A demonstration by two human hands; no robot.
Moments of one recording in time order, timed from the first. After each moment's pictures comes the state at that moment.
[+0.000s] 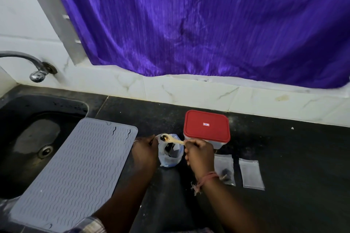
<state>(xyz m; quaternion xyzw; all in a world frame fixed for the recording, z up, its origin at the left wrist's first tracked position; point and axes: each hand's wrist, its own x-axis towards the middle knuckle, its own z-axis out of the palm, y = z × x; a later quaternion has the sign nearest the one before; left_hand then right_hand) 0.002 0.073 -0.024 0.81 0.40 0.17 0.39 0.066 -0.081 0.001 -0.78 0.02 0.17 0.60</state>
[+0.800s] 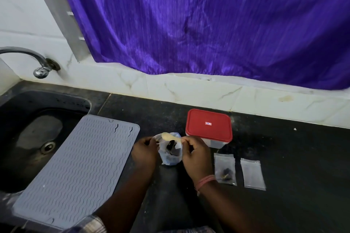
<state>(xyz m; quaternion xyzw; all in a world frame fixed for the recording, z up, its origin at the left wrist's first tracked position) 0.004 0.077 -0.040 0.71 0.48 0.14 0.49 0.057 -0.078 -0.013 -0.85 -0.21 -0.05 0.48</state>
